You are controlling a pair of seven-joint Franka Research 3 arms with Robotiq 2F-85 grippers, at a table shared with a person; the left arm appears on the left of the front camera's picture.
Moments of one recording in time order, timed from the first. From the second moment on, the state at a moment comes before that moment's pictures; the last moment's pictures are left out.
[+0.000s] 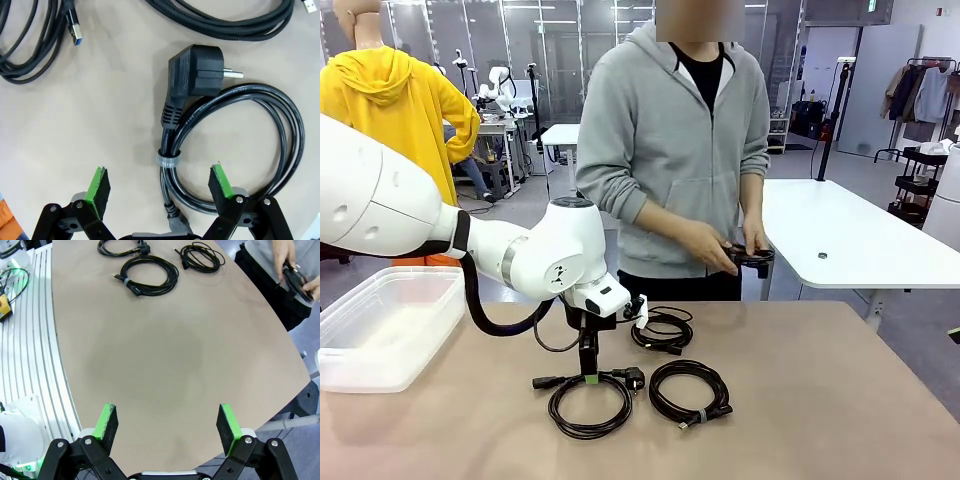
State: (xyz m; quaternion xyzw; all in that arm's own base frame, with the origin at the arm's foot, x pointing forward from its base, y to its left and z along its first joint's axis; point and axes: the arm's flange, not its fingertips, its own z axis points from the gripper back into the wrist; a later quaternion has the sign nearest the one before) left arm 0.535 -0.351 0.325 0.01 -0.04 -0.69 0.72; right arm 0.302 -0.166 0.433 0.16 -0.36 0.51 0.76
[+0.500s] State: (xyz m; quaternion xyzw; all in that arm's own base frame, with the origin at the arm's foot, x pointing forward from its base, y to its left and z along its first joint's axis) left arm 0.532 -0.358 0.310 0.00 -0.02 -0.70 0.71; right arm 0.302 -0.166 0.433 0.16 -0.36 0.51 0.76
